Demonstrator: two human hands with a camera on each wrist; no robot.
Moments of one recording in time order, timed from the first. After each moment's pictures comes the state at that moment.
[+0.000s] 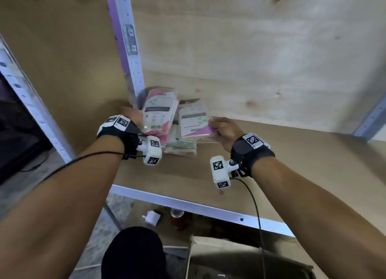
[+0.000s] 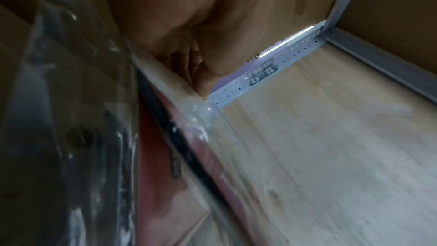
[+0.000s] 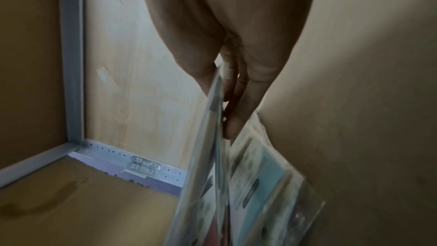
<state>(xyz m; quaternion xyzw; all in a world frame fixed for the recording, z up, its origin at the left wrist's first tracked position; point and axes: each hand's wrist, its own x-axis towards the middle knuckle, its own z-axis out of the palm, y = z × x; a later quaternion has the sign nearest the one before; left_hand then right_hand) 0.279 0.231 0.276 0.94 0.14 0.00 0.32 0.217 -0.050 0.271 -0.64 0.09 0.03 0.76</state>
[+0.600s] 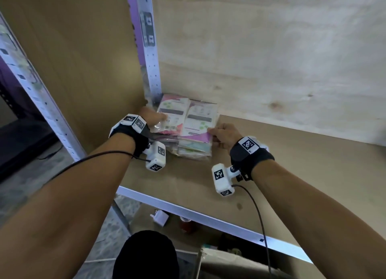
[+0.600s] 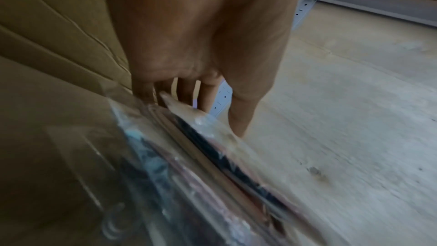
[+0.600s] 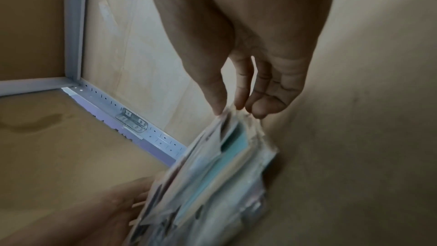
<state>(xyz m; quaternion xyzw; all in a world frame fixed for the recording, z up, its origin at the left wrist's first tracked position) 0.324 0.242 0.245 0.92 0.15 0.01 0.37 0.268 -0.015 0.233 -0.79 0.06 0.08 0.60</state>
